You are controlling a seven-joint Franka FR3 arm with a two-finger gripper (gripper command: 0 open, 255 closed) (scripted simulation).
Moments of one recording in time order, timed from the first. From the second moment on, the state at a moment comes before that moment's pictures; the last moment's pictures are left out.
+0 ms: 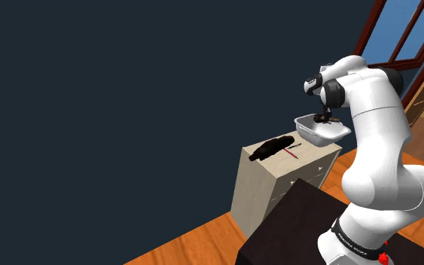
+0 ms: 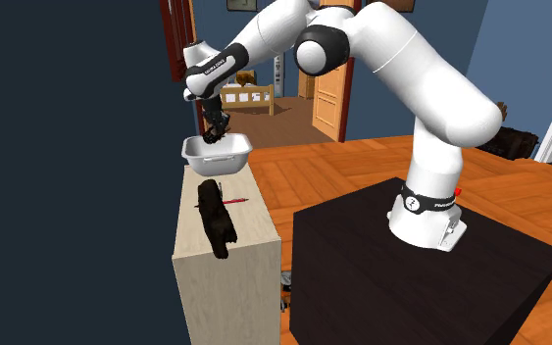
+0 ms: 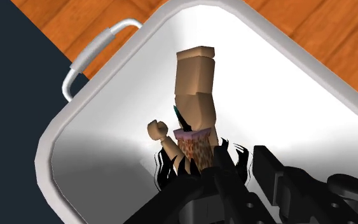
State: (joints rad) arm -0.73 0.86 -0.51 -1.21 0.05 2.08 -1.58
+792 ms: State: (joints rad) arm -0.73 0.87 -0.51 -1.21 0.05 2.09 -1.57
